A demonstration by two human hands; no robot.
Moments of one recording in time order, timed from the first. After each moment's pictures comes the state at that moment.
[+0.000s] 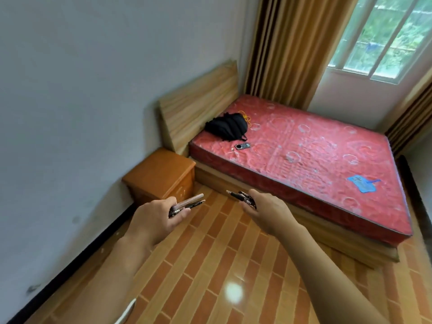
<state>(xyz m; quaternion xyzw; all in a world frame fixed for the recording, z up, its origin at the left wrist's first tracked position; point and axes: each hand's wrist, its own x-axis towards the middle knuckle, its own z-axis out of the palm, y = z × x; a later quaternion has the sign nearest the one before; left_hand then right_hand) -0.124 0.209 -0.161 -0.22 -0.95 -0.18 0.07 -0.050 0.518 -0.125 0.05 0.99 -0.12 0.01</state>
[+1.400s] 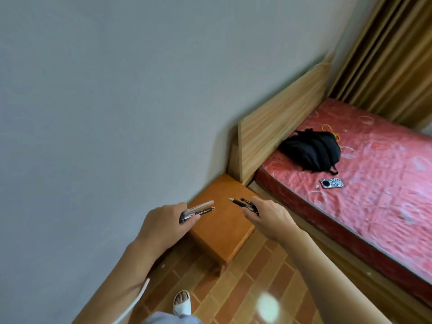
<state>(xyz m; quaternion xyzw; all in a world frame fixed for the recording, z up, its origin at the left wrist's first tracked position) -0.634 -0.015 -0.207 -0.12 -0.98 -0.16 0.00 -0.639 0.288 -0.197 -0.05 0.98 -0.17 0.11</state>
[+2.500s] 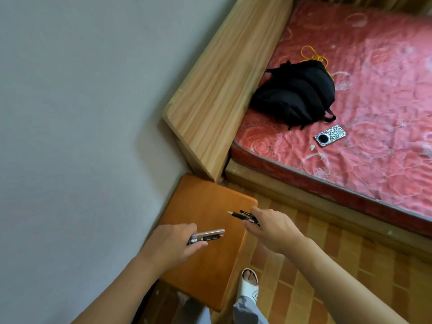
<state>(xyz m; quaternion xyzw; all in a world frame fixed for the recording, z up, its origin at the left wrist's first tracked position) -0.937 0.180 -0.396 -0.35 -0.90 -0.01 -0.26 -0.863 0.462 -0.419 0.07 0.94 -0.22 0.25</state>
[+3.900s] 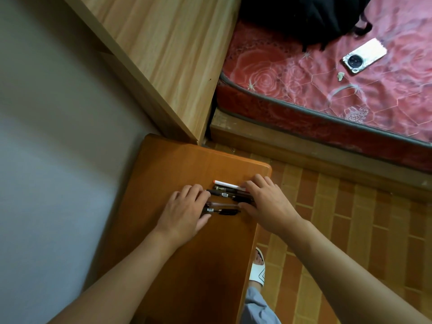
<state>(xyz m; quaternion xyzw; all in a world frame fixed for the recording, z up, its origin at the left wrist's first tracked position) -1.005 0.203 -0.737 -0.45 -0.88 -0.07 -0.16 -0.900 0.443 -0.724 0.10 0.95 -0.23 0.17</state>
